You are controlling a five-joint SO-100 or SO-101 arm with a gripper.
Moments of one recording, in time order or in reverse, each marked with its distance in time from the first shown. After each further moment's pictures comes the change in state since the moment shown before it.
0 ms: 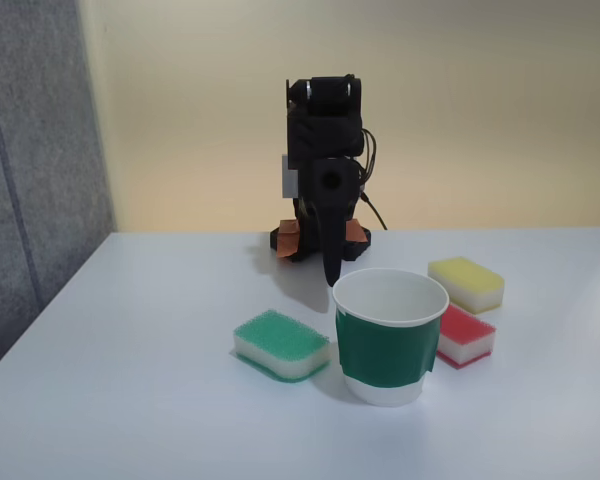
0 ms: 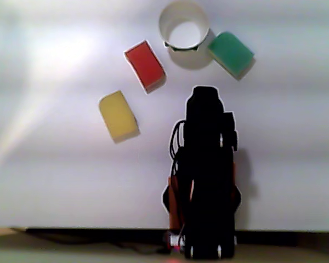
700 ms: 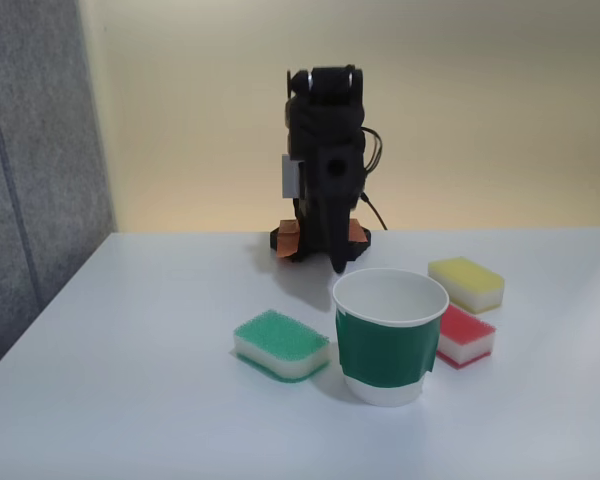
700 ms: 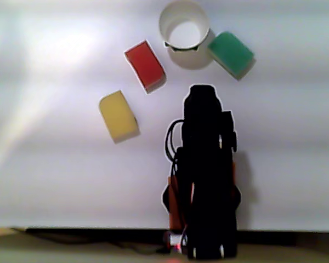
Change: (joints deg) arm -2.1 -0.3 -5.3 3.3 -0.2
